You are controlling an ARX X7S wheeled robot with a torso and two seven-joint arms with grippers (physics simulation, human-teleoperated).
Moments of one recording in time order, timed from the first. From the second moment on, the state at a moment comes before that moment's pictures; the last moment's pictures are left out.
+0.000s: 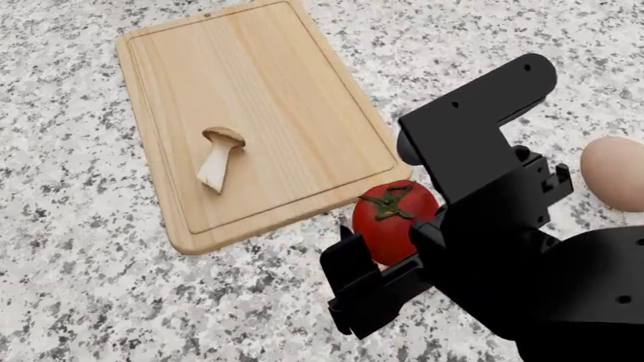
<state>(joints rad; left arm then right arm) -1.17 -0.76 -0.04 0.37 -1.23 -1.13 -0.48 1.57 0.97 -1.19 -0.37 1.75 0.81 0.55</state>
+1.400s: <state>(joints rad) -1.20 -0.77 -0.02 0.38 -1.25 -1.12 -0.50 1.68 0.84 -1.17 -0.19 1.69 0.84 0.47</state>
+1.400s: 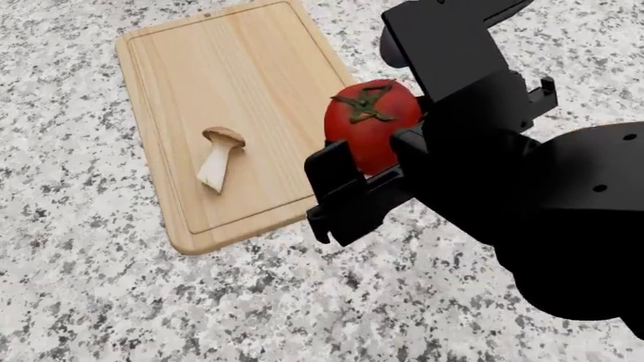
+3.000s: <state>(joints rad) -1.20 -0.81 -0.03 0.38 -1.29 -1.11 -0.52 1.59 0.35 -1.32 0.55 1.29 0.62 0.03</state>
